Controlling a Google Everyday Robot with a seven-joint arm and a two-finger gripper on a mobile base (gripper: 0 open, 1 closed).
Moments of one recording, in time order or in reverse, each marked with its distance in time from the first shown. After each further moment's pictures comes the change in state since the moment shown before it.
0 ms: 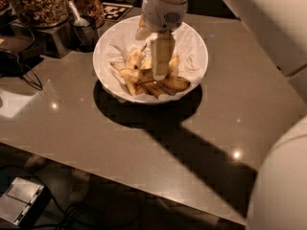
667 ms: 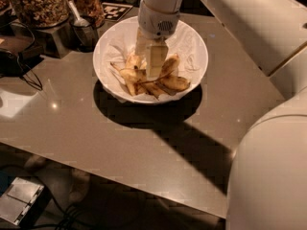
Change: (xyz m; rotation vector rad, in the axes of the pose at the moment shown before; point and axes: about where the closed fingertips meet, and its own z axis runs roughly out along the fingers) arm 0.002 -0.012 0.032 -0.053 0.001 0.002
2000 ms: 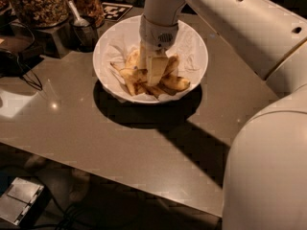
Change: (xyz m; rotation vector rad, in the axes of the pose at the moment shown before) arm 0.014 0.005 0.032 -0.054 0.025 -0.009
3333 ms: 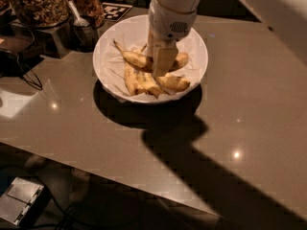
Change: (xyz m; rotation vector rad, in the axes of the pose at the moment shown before) arm -0.016 0.040 -0.064 0.167 -0.008 0.077
